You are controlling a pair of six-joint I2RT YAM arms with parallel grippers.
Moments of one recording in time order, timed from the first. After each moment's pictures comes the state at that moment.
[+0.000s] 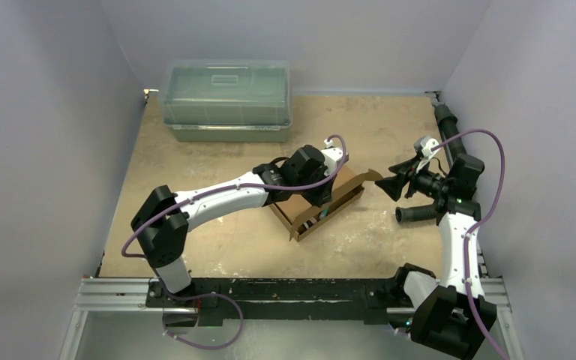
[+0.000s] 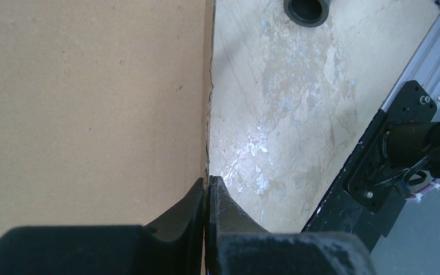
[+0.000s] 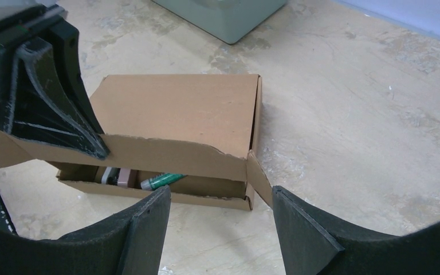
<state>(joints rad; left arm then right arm) -0.96 1.71 1.33 -0.30 0.13 -0.29 -0.36 0.95 0.72 -0.34 -1.10 -0.38</state>
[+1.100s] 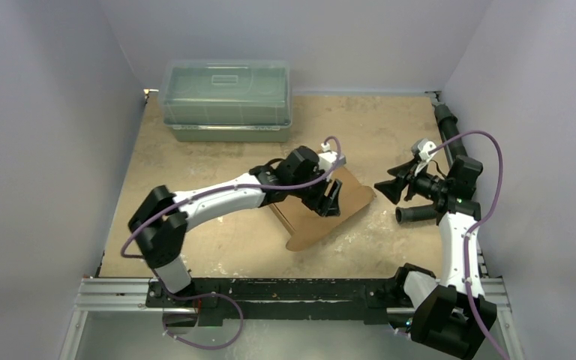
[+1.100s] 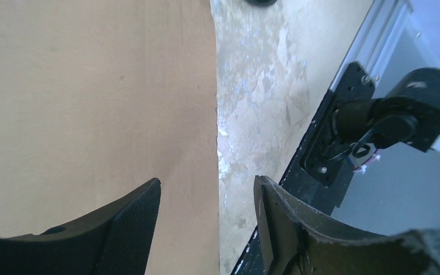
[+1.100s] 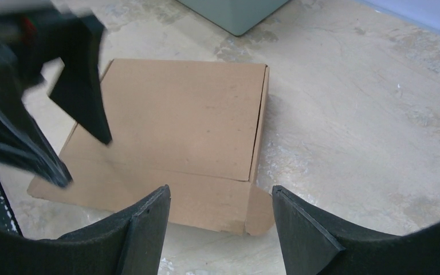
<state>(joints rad) -0.95 1.74 1.29 -0.27 0.33 -0.36 -0.36 0.96 0.72 -0.38 -1.12 -0.45</state>
